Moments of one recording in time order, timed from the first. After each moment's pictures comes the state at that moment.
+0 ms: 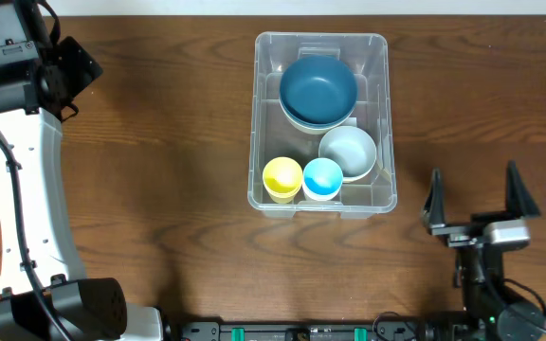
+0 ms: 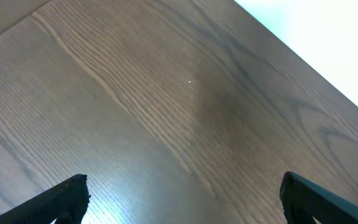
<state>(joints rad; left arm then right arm) 0.23 1.63 1.77 -1.05 -0.22 -0.48 0.01 0.13 0.16 0.41 -0.13 -0.08</state>
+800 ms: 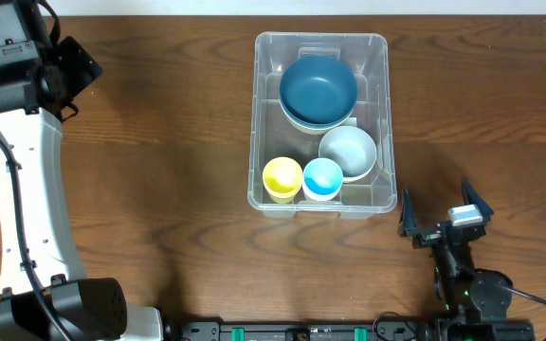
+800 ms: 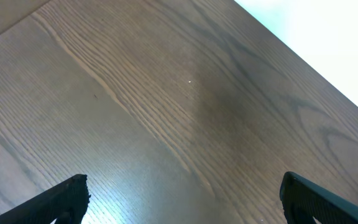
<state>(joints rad) 0.23 1.63 1.77 -1.05 -0.22 -0.48 0.01 0.01 0.01 0.07 -0.15 -0.08</state>
